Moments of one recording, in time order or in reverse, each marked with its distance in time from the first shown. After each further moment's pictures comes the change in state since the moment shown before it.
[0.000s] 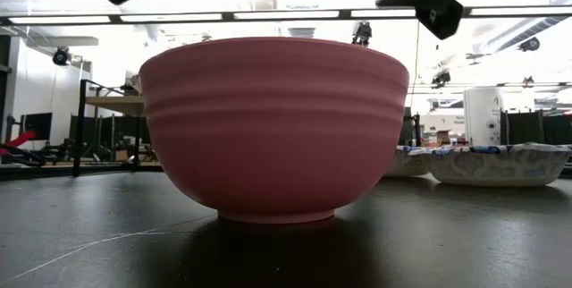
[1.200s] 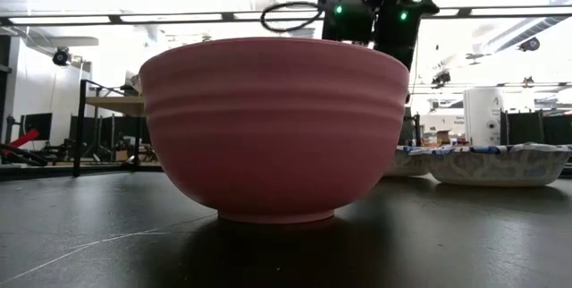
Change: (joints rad) left arm -0.143 -0.029 -0.013 0.040 -0.243 0.026; right arm -0.447 0.596 0.395 -0.706 -0.040 -0.359
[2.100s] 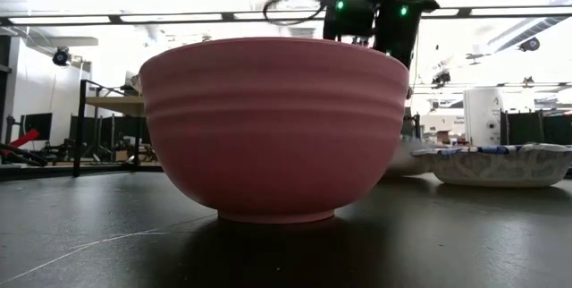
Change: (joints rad) left arm 0.000 -0.008 0.000 0.002 0.000 0.012; right arm -0.010 -0.034 0.002 -0.006 -0.043 0.046
